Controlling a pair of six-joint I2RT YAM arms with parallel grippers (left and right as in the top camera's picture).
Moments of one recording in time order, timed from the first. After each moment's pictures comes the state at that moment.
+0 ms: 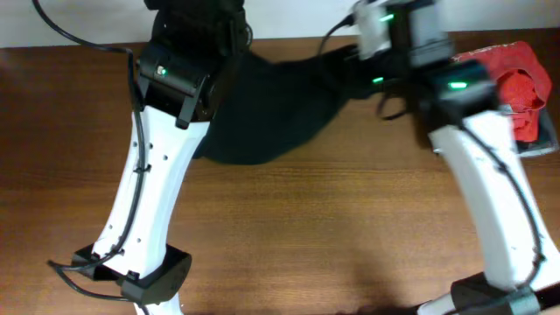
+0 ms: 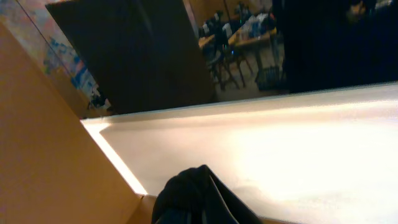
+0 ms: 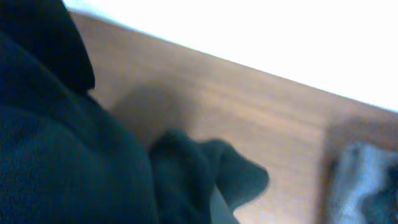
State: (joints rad) left arm -0.49 1.94 2.52 -0.67 -0.95 0.27; right arm 0.29 1.67 2.00 -1.05 -0.08 -0.06
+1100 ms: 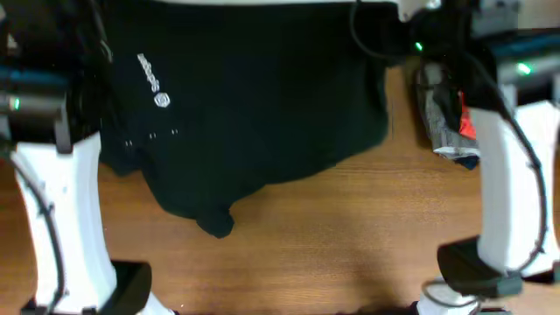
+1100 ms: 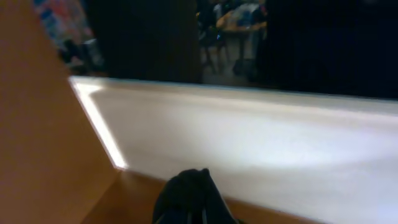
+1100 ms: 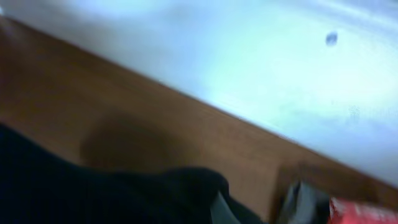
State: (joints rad) left arm -0.11 1.79 2.53 -0.91 -0.49 0.00; right arm 0.21 1.85 2.50 -1.22 -0.13 -0.20
